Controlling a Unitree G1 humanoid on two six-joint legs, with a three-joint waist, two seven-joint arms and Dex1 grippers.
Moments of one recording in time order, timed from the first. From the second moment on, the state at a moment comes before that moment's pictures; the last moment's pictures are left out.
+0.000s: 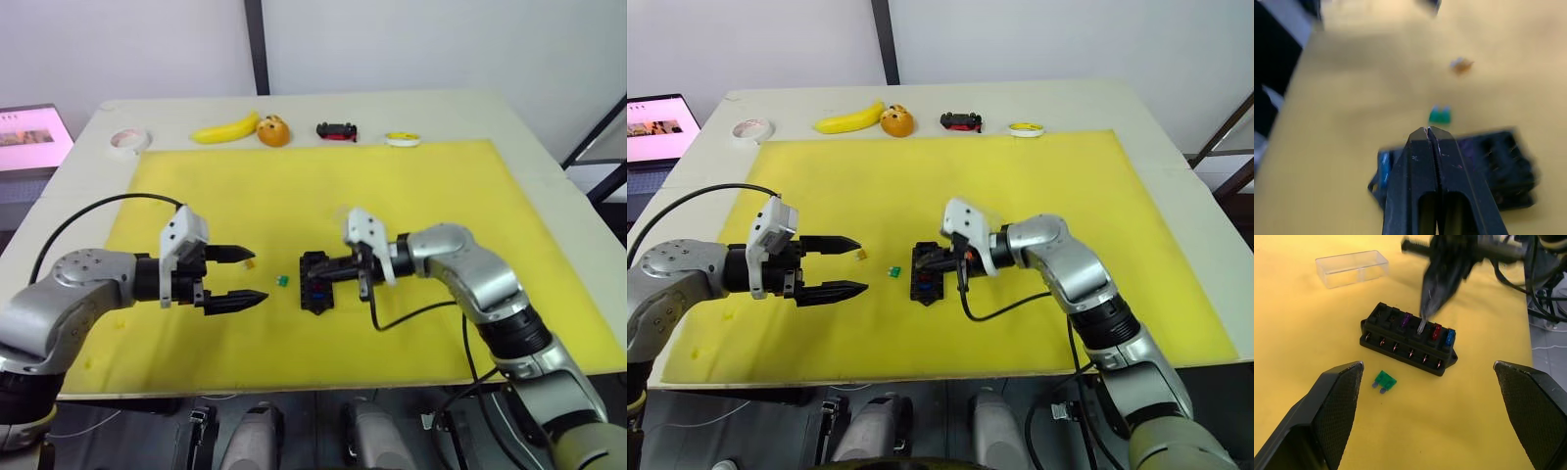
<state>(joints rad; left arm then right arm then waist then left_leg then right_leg) -0.28 0.88 0.09 -0.38 -0.71 0.74 -1.05 -0.71 -0.53 0.27 -0.12 0.35 0.68 1.12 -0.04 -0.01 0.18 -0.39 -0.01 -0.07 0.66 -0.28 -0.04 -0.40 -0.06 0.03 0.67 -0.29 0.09</state>
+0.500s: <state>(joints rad) -0.29 0.88 0.09 -0.38 -0.71 0.74 -1.05 -0.61 -0.54 0.35 -0.08 0.28 0.54 1.14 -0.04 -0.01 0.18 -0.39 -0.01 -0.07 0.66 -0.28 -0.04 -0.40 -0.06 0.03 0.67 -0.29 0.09</state>
